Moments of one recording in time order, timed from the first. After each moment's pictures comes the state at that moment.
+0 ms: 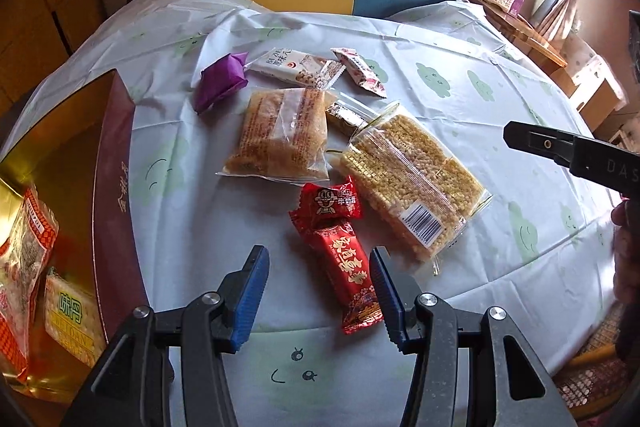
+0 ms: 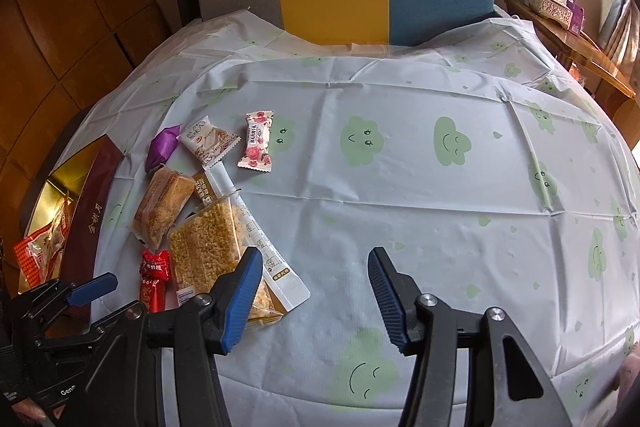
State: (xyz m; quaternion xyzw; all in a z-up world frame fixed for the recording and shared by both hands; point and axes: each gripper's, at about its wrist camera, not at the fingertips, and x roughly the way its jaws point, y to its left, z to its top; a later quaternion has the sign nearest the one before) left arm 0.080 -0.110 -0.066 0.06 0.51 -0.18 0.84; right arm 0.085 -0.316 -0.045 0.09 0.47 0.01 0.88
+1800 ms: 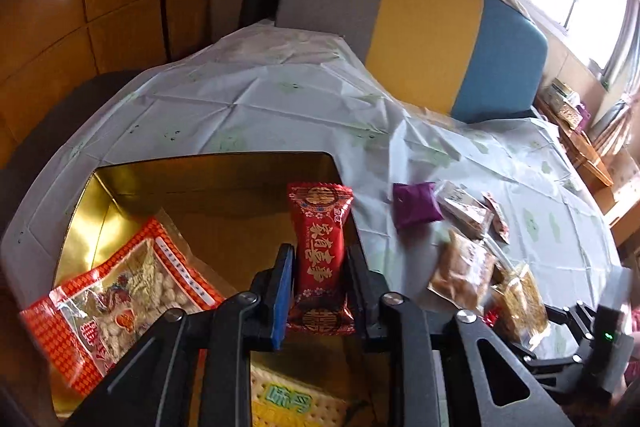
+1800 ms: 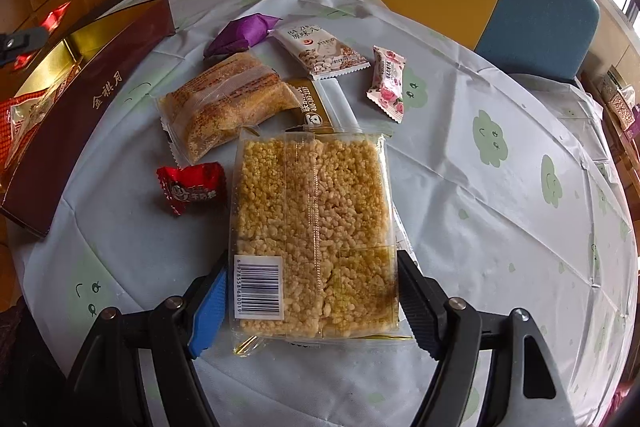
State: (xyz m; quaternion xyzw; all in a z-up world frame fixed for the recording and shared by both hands) left arm 0.156 0.055 -0.005 -0.05 0.43 -0.06 0.90; right arm 0.098 -0.218 -0.106 -0.09 0.51 0.08 0.85
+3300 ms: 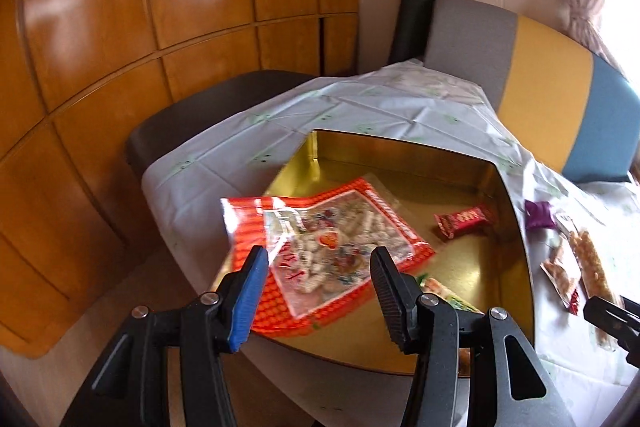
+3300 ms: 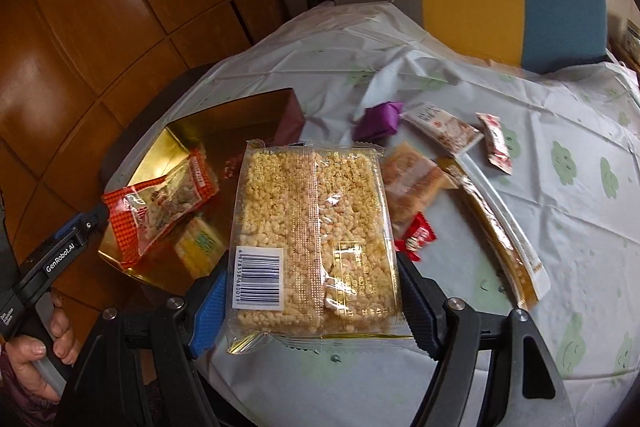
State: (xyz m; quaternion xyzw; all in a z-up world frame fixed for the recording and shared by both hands) left arm 0.017 0.150 0.002 -0.07 0.36 0.19 0.91; right arm 0.074 -0.122 -0.023 0.06 0.46 0.19 0.87
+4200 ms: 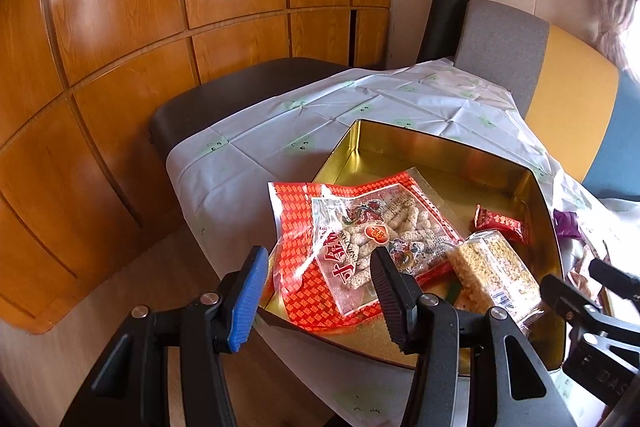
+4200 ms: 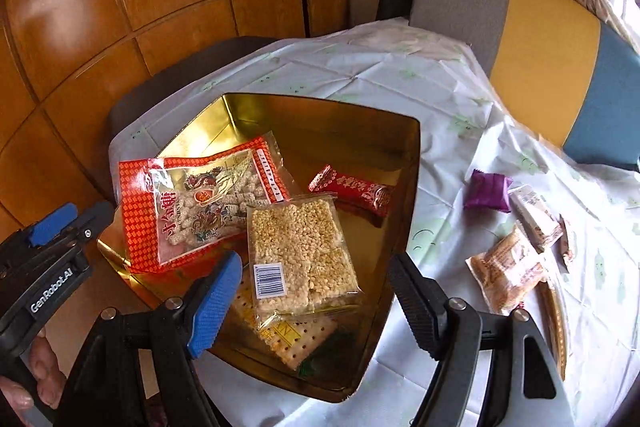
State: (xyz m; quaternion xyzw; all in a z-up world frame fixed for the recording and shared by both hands) left arm 0.011 0.181 -0.009 -0.09 0.37 0.22 0.90; right arm 0.082 0.010 -0.019 -0.07 0.42 0.21 0.88
